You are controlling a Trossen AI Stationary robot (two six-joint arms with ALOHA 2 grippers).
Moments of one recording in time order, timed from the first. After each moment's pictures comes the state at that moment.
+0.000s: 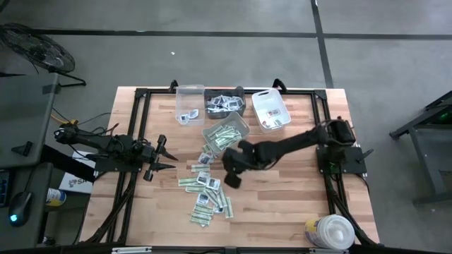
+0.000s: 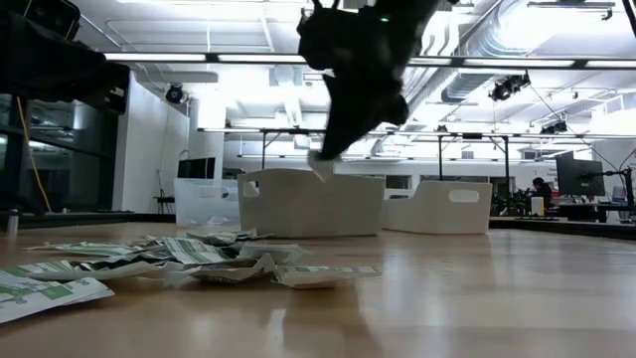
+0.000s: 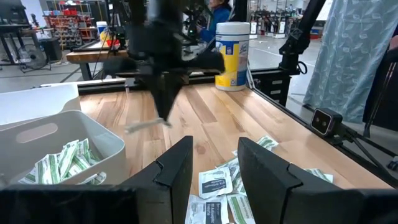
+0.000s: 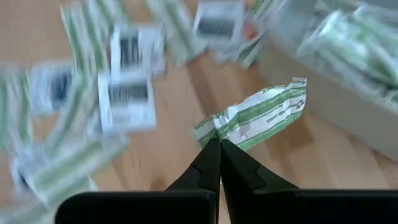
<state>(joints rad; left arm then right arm) -0.28 0.06 0.01 0.02 -0.04 0.02 0.18 1.90 1.42 -0.58 0.21 0.54</state>
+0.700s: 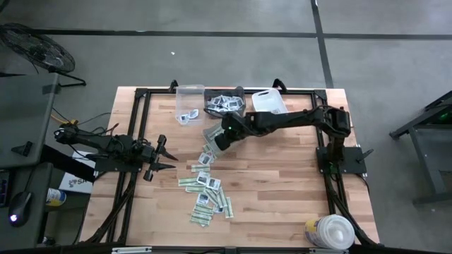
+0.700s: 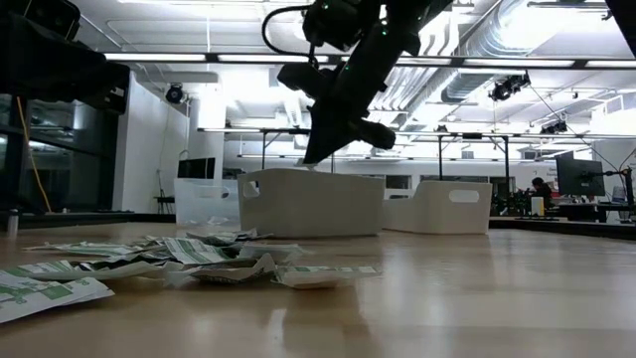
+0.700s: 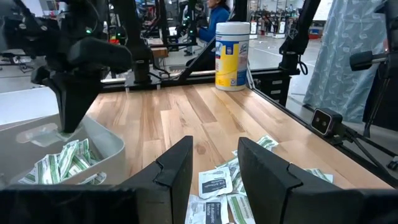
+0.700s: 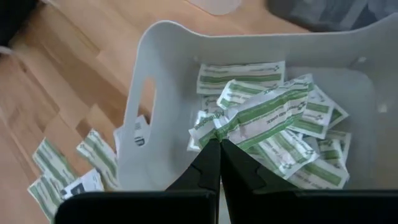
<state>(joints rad) -0.28 0.06 0.01 0.02 -0.04 0.02 -0.13 1.90 1.42 -0.46 0.10 0.77</state>
